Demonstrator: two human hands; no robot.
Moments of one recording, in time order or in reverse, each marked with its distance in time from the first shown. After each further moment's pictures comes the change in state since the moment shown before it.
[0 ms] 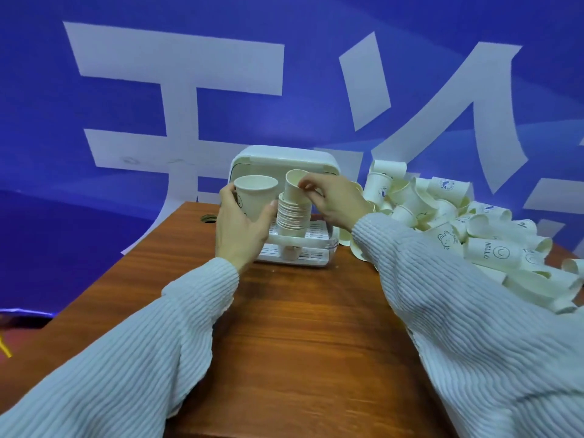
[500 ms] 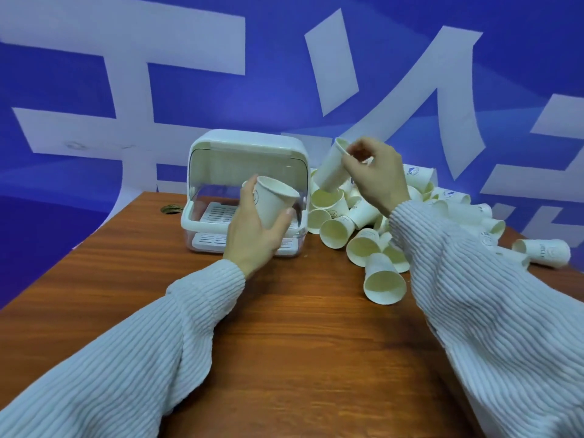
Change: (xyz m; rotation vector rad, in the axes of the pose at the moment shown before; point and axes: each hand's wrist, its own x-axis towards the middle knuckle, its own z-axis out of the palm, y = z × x) left_hand -0.033 0.016 0.060 0.036 -0.249 0.069; right_hand -0.043 0.057 -0.071 0.223 0.449 0.243
